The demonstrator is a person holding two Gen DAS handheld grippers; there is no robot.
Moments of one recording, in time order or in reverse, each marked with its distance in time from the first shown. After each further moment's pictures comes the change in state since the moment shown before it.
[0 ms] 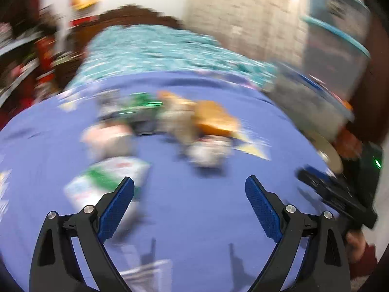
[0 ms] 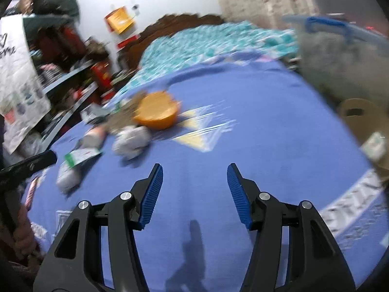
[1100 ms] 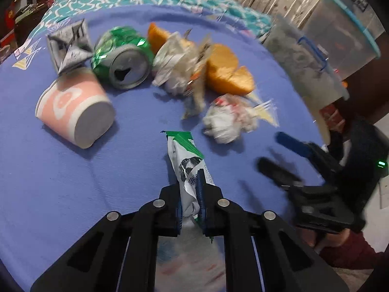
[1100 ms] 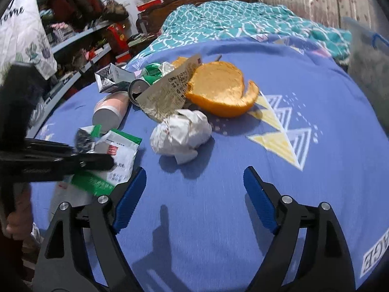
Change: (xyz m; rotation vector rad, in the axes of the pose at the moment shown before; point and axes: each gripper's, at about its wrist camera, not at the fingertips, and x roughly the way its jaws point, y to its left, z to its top) left arm 0.093 0.034 0.023 0.024 0.393 -0.267; right arm 0.084 0.080 0.024 -0.152 0.158 -0.014
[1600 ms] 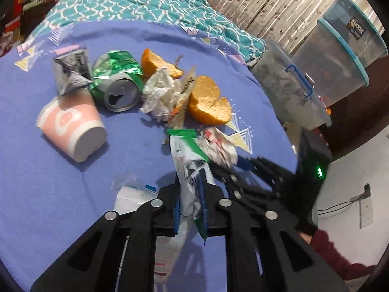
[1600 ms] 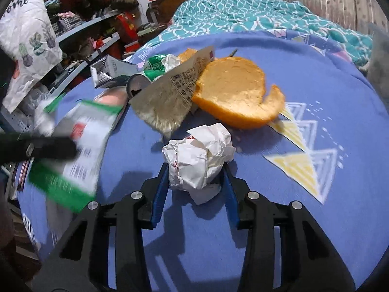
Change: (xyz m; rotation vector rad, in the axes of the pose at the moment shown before) left arm -0.024 -0.011 0.023 -0.089 -0.064 -0.091; right arm 0.017 -0.012 0.006 -0.026 0.039 0.057
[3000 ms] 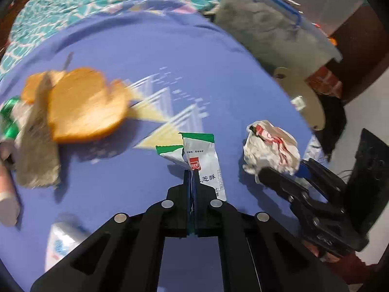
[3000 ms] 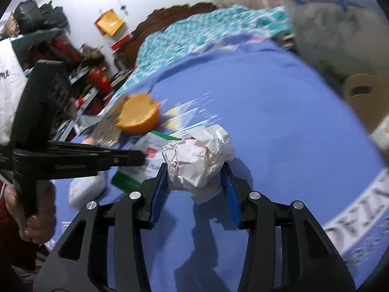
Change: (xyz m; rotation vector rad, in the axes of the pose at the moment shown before) left arm 0.133 -0.155 0.013 0.331 0.195 0.112; right arm -0.104 -0.140 -0.067 0.332 -0.207 -0.058
